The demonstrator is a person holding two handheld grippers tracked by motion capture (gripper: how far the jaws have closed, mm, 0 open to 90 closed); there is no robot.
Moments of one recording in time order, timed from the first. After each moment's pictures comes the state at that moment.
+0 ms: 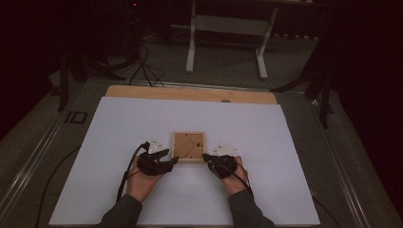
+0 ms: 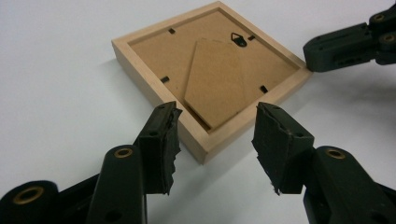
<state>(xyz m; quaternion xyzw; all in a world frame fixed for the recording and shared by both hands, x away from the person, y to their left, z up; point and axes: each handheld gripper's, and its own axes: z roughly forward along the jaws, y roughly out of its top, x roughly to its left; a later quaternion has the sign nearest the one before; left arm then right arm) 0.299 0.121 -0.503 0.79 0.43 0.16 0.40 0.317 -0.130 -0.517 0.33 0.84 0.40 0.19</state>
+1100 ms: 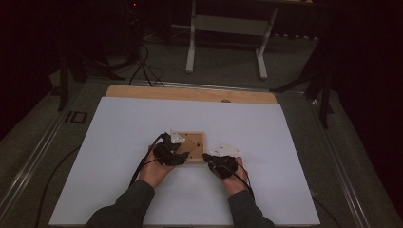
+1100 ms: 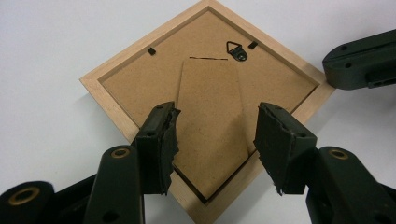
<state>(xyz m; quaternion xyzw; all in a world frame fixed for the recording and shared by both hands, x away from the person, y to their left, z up) 0.337 0.080 -0.501 0.84 0.39 0.17 0.33 0.317 -0.133 -0.520 0.33 0.83 0.41 0.18</state>
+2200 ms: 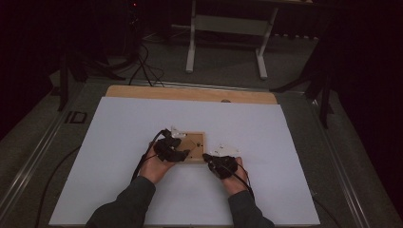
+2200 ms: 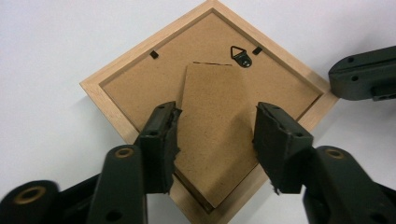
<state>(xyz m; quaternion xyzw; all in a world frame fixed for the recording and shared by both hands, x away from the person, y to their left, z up) 0.348 0.082 -0.494 0.84 0.40 0.14 0.33 0.317 -0.133 -0.520 0.33 0.83 0.41 0.19</state>
